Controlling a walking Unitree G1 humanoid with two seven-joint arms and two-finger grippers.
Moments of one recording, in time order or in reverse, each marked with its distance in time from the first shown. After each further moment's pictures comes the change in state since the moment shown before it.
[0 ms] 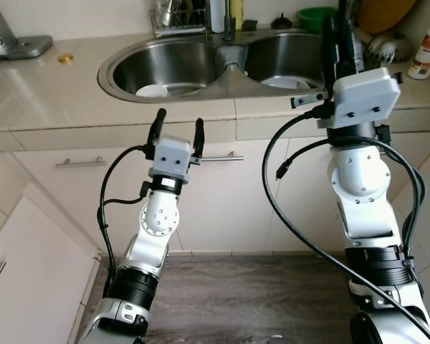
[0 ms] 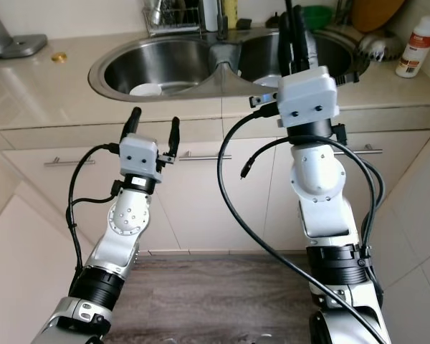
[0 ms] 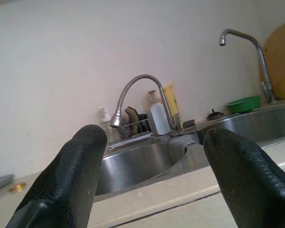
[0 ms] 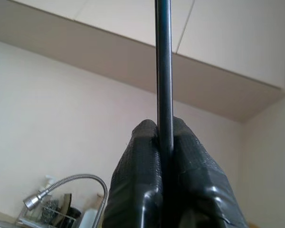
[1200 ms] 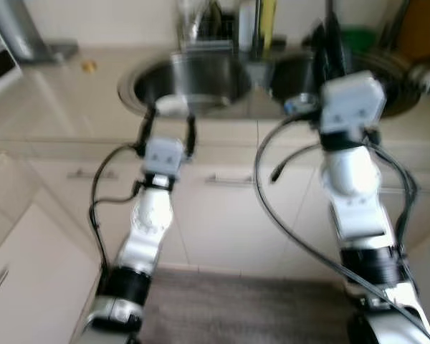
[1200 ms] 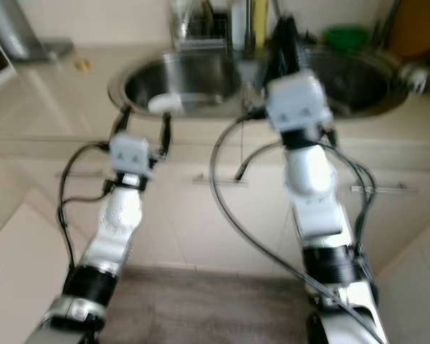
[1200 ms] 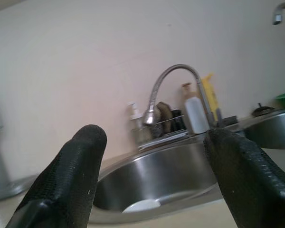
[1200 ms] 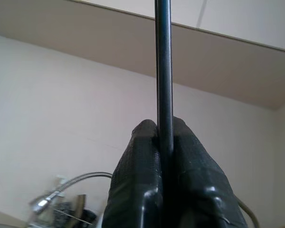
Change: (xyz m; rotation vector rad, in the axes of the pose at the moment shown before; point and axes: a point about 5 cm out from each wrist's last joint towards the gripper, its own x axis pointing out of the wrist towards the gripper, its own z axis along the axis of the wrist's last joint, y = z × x) left arm 0.000 0.011 -0.001 0.015 -0.005 0.035; right arm -0.002 0.007 -0.005 0.016 0.025 0.002
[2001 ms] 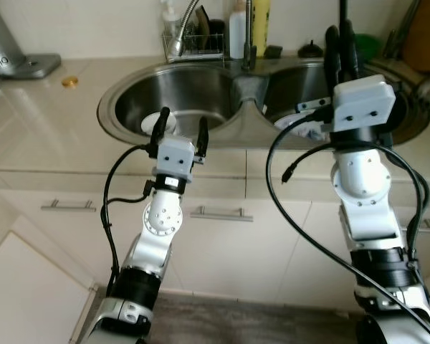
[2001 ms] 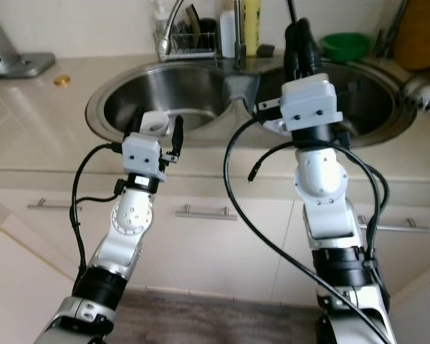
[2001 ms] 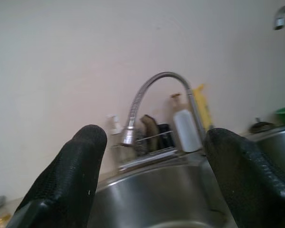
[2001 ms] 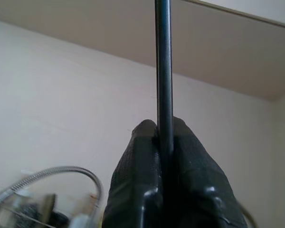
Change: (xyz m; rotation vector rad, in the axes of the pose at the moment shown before) left arm 0.001 -0.013 0.004 -0.021 -0.015 -0.038; right arm -0.004 -0.012 -0.008 -0.025 0.030 -0.037
